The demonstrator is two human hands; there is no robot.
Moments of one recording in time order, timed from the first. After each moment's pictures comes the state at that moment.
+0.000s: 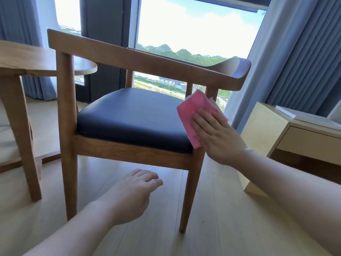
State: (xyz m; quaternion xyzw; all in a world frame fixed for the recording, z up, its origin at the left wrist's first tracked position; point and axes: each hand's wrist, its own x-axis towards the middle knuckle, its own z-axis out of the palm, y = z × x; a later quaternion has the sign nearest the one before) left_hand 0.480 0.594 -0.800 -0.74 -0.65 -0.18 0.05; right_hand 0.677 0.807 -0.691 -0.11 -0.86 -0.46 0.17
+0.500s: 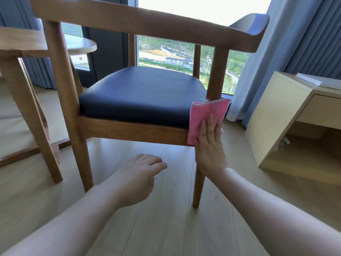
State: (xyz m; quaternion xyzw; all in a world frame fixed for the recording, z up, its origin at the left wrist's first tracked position) left_hand 0.477 0.582 -0.815 -0.73 -0.66 -0.15 0.04; right_hand 0.647 0.767 -0.827 -0.28 -0.85 -0.23 0.38
